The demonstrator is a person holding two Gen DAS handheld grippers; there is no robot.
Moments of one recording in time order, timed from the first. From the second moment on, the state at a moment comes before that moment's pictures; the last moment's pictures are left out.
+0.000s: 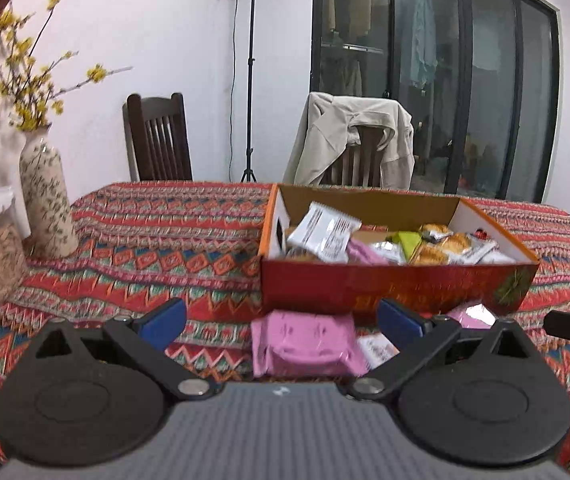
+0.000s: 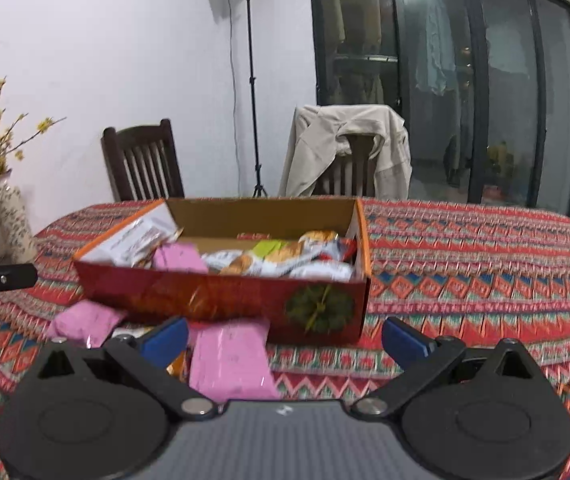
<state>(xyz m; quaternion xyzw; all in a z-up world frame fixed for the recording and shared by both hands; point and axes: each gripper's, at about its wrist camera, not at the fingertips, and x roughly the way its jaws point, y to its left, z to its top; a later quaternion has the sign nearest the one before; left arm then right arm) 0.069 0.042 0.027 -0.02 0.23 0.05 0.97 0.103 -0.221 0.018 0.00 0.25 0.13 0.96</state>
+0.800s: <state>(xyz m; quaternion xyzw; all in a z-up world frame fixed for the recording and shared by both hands) 0.069 0.061 -0.007 -0.07 0.26 0.04 0.96 0.096 -0.218 -0.009 0.01 0.30 0.12 0.95</state>
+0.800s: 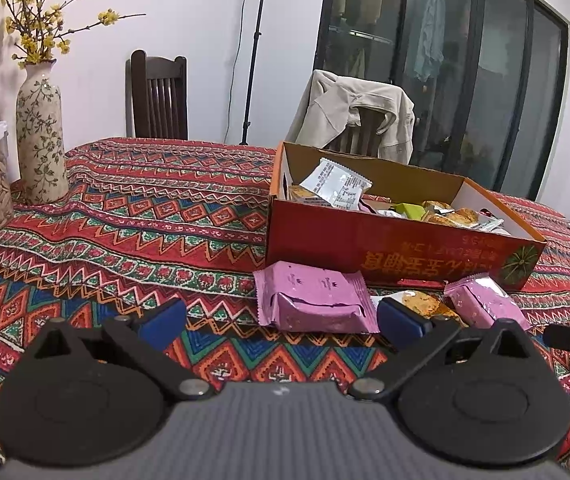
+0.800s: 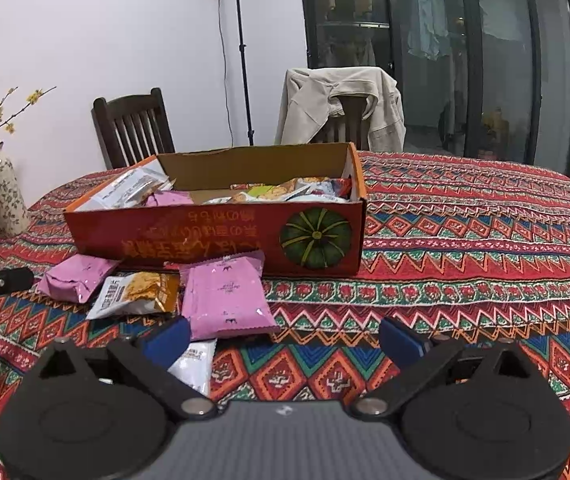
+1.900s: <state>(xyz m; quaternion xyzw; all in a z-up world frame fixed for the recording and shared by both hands) 0.071 0.070 -0.011 -0.10 0.26 0.04 0.96 0.118 -0.198 -0.007 -0.02 0.28 0.14 0.95</state>
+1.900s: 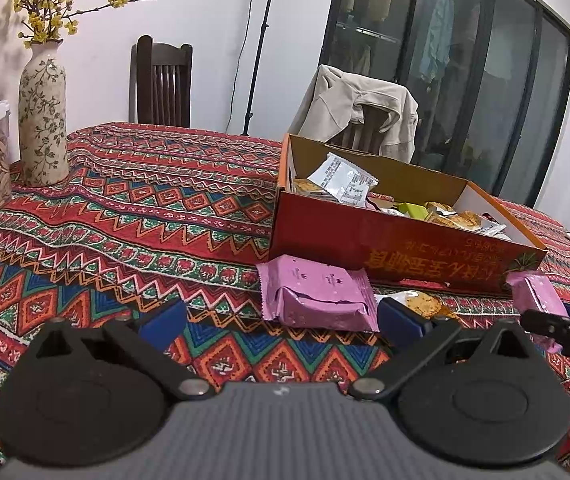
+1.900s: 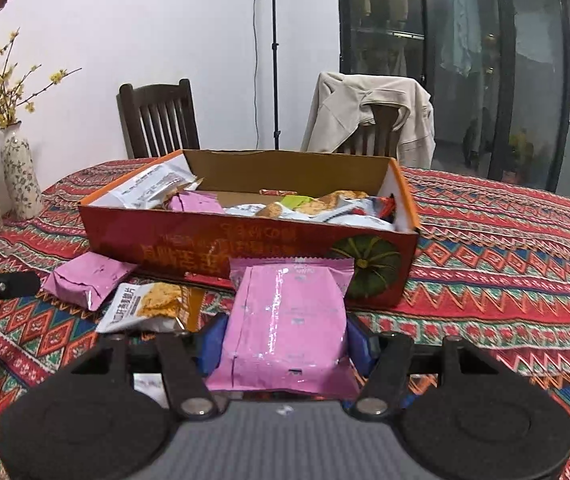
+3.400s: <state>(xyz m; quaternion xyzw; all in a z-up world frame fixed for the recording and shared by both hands) 0.156 0.043 -0.024 -0.03 0.36 0.03 0.93 0.119 -0.221 -0.020 0.03 0.29 0.11 0.95</state>
